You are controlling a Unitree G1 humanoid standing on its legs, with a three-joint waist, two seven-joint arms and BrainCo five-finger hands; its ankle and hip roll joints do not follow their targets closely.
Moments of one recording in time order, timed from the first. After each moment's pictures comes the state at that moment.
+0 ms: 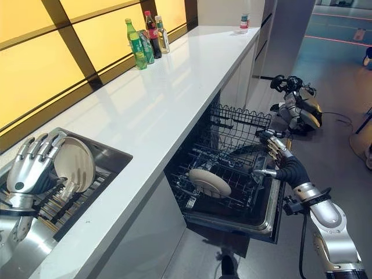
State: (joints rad) left arm 0.01 0.96 -0.02 0.34 0.89 -0.14 0.79; right arm 0.05 -0.68 -0.14 -0.11 0.44 -0.18 0.28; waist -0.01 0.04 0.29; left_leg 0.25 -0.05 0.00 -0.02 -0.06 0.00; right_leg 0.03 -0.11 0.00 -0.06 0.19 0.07
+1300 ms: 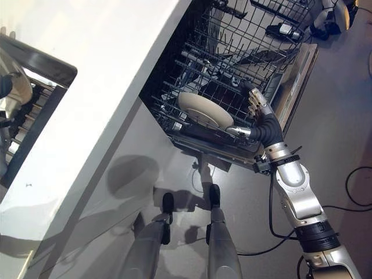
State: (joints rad) left arm -0.71 1.16 -0.30 0.48 0.81 0.27 0.93; right arm -0.36 -0.65 0.09 -0.07 0.39 -0.23 0.04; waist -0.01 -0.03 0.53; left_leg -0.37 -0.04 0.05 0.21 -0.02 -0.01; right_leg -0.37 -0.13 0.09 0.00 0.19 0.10
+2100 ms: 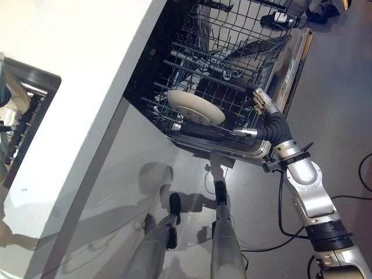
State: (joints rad) left arm -0.67 1.16 -0.32 0.53 0.84 0.30 0.82; right arm -0.35 -0.72 0.05 -0.06 0.39 -0.23 0.11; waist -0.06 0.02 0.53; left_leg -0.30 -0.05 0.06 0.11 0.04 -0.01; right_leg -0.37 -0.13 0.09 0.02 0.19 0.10
